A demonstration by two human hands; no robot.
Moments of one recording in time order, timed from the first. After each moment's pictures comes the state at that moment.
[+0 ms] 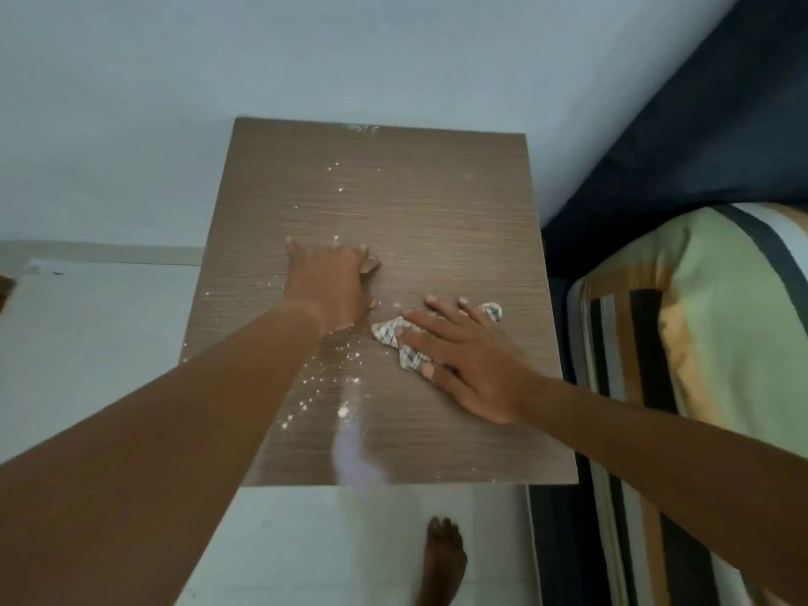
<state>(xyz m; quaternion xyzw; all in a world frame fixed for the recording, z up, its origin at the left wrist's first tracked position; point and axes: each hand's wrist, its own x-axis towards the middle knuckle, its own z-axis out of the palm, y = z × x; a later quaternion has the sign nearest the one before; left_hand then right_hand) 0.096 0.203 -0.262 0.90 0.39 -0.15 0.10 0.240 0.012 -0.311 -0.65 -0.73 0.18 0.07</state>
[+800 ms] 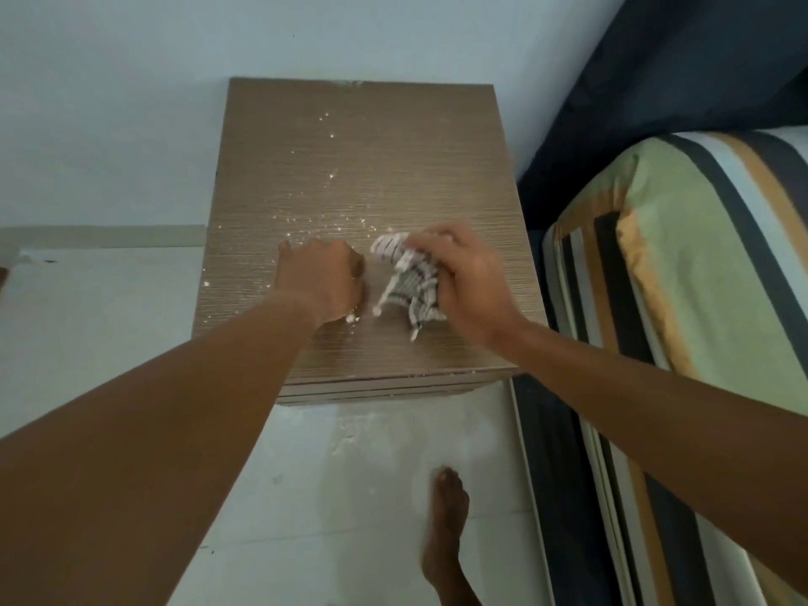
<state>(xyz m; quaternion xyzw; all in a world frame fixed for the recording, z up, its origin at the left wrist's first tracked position) 0.020 0.122 -0.253 0.91 0.37 -0.11 0.13 0.161 -0.026 -0.253 -0.74 -0.57 0.09 0.34</state>
